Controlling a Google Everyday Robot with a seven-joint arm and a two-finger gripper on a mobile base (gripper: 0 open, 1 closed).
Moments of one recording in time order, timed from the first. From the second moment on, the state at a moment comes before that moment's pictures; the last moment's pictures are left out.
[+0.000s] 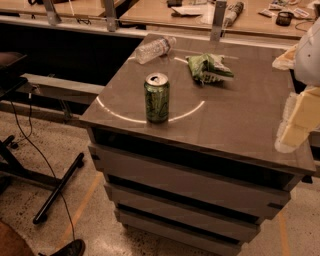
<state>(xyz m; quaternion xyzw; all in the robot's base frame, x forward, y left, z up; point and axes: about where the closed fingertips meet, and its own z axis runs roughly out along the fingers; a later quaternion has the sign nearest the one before) 0.438 -0.217 0.977 -0.60 0.78 -0.03 0.16</state>
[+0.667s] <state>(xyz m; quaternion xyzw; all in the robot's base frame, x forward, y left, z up) 0.447 -0.209 0.973 -0.61 0.77 -0.04 0.16</state>
